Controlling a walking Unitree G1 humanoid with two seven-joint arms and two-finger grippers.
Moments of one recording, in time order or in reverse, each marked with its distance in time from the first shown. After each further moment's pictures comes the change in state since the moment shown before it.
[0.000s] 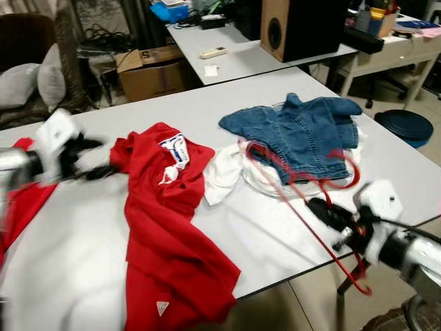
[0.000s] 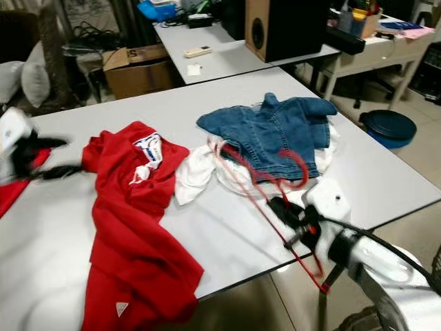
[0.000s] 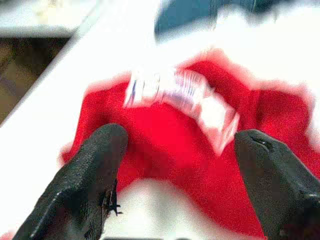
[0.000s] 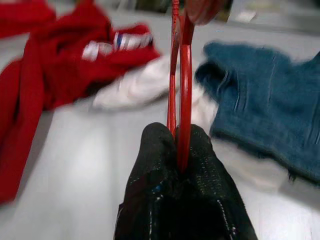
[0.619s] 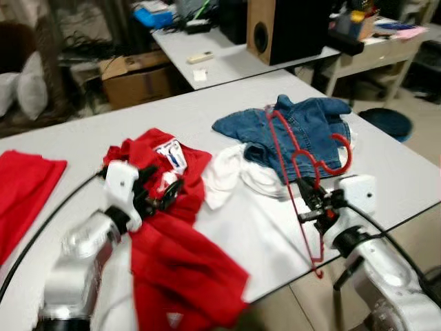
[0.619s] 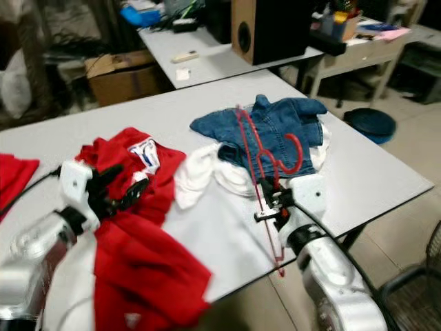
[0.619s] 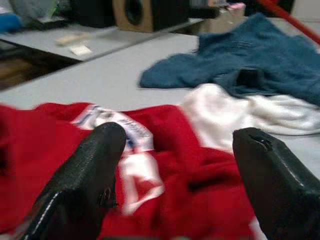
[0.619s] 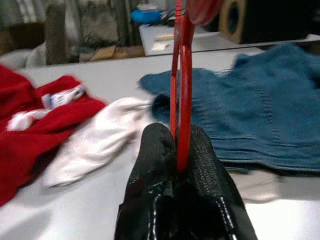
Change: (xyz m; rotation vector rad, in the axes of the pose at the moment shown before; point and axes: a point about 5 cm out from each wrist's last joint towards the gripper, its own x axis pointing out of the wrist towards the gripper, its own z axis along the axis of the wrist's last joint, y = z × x) left arm 0.044 -0.117 -0.037 -0.238 -0.188 0.289; right arm 0.036 0.033 -0.010 0.151 -0.123 -0.288
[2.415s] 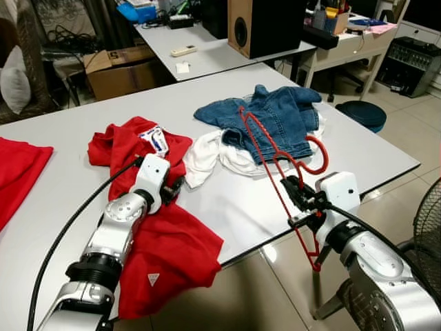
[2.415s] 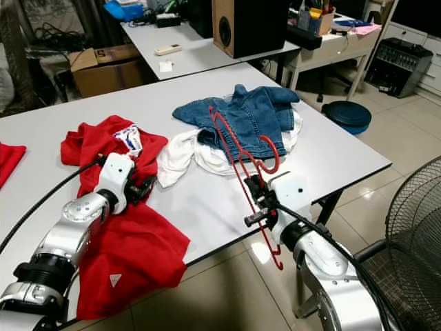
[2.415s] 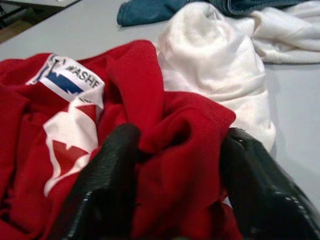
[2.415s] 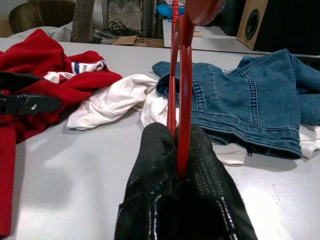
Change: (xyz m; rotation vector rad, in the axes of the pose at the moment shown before) left arm 0.069 0.018 -0.033 0.136 0.238 0.081; right arm 0.010 -0.002 0.002 -0.131 0.007 0.123
